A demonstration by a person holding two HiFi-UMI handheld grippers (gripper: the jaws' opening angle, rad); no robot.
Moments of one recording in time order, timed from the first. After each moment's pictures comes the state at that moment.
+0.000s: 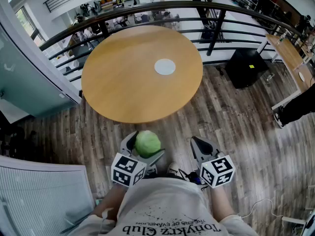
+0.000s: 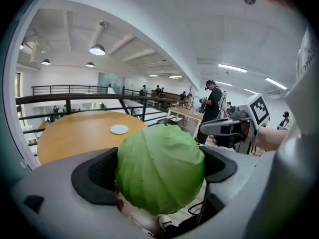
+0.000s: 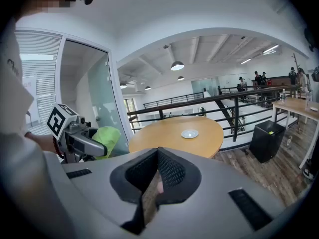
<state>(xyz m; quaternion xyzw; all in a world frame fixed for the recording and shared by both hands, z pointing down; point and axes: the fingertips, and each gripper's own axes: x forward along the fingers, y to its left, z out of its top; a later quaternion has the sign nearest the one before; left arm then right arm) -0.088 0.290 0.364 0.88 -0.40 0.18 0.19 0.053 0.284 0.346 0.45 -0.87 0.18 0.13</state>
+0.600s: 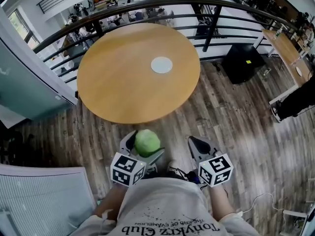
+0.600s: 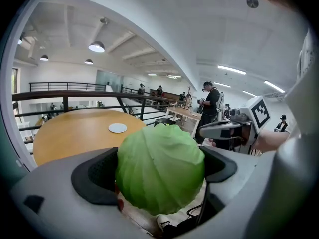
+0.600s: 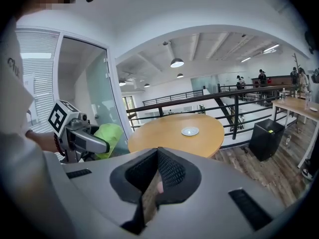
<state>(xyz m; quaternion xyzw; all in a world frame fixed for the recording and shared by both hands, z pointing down) -0.092 0.277 0.370 0.88 -0.39 0.18 0.20 0.040 0.278 0.357 0.45 -0.86 0.18 0.14</state>
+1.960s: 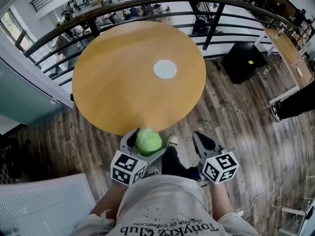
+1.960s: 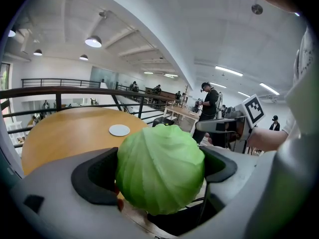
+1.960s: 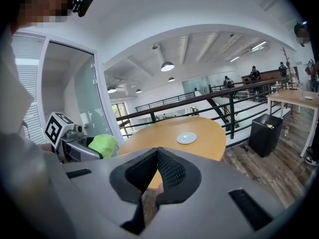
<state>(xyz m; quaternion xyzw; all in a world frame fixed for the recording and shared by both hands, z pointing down) -0.121 0.200 0.391 0.89 -0.35 0.18 0.21 0.023 0.193 0.367 0.49 -0.84 0.20 0.10</state>
